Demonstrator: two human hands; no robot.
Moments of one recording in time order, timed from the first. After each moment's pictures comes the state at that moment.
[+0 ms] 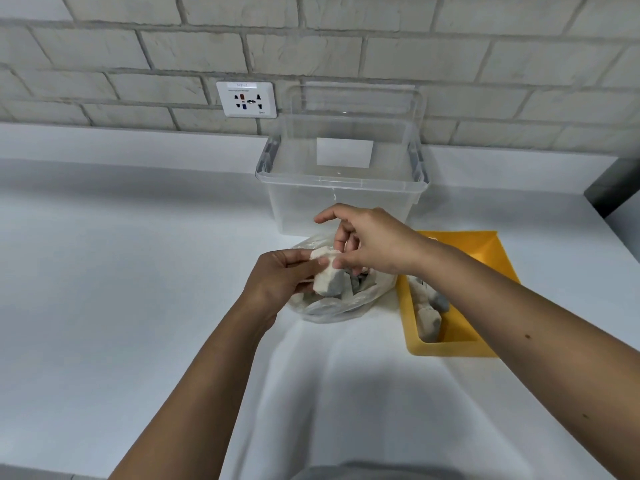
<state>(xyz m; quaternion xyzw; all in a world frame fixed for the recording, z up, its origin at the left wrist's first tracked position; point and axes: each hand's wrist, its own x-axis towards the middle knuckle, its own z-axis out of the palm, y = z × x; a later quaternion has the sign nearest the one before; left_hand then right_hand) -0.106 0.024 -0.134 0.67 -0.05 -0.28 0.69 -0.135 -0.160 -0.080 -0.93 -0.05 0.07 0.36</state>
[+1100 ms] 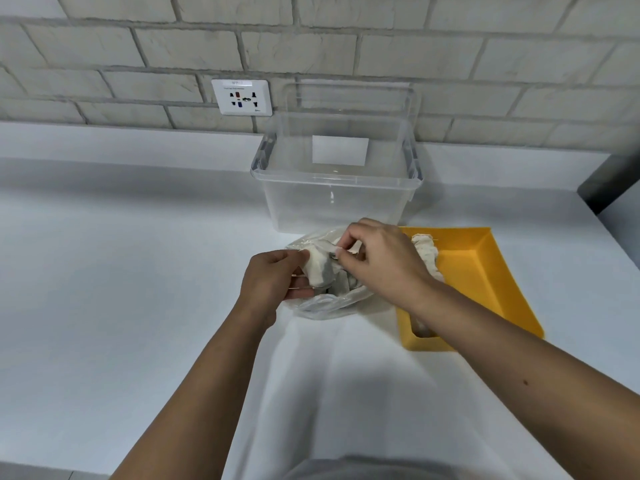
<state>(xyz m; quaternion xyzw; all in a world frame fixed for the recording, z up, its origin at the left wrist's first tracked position) -0.110 0.018 -0.138 0.69 0.06 -0.22 0.68 -0.166 -0.152 -0.110 -0.95 0.02 -0.14 0.26</state>
